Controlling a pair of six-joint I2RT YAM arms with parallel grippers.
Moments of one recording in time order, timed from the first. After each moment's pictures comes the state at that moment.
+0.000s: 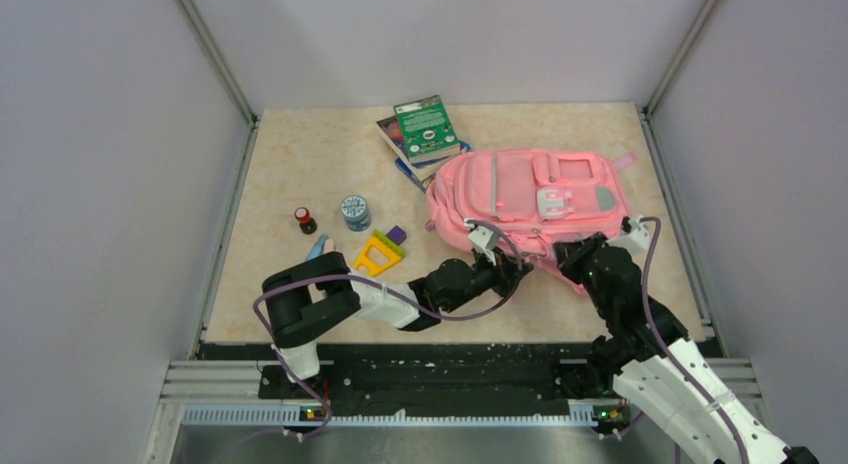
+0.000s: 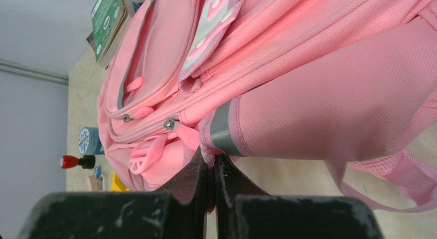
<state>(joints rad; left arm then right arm) -1.18 1.78 0.75 1.02 -0.18 -0.55 0.52 0.45 0.47 -0.43 0.41 0.92</state>
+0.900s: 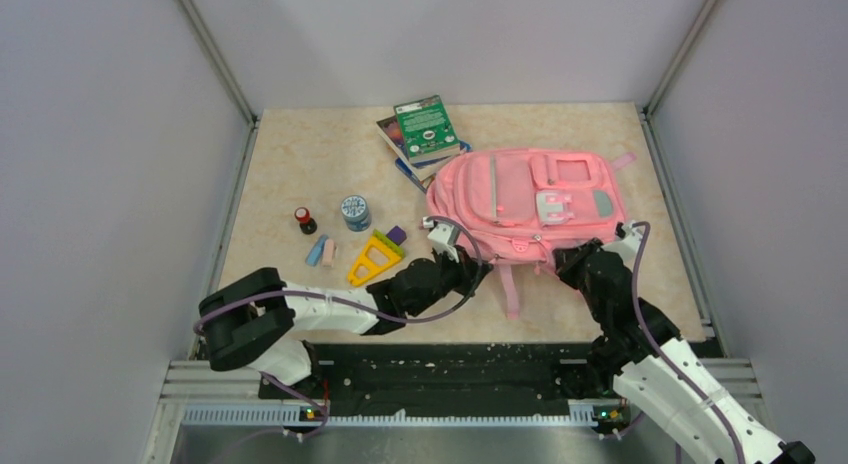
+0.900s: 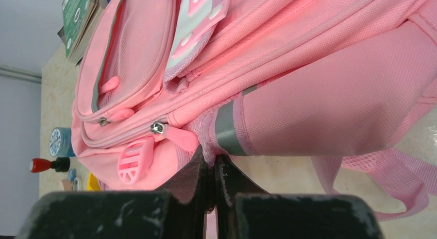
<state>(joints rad) -1.14 1.49 0.58 0.75 -0.27 -0.64 0.53 0.44 0.40 -0.40 0.44 0.91</state>
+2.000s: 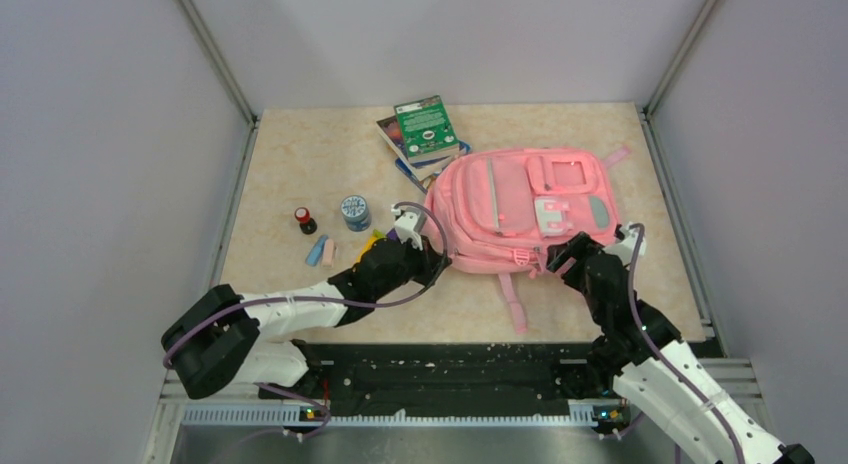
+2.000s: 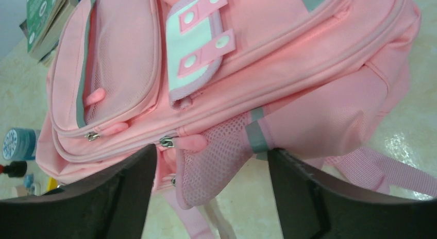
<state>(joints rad) -0.86 1.28 0.46 0.50 -0.03 -0.55 0.53 0.42 0.39 -0.44 0.51 0.81</state>
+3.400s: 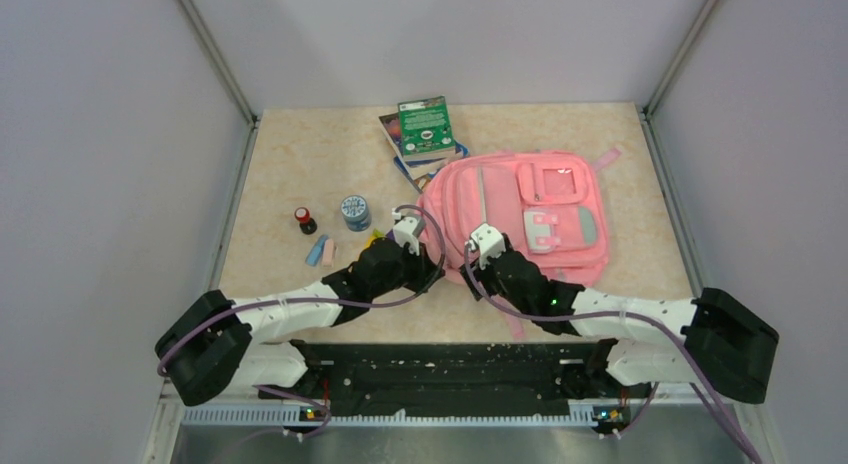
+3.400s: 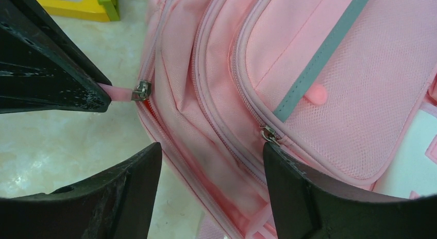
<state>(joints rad) -0.84 1.24 0.46 0.34 0.06 -0.55 1.00 1.13 0.43 0.25 0.36 0.03</state>
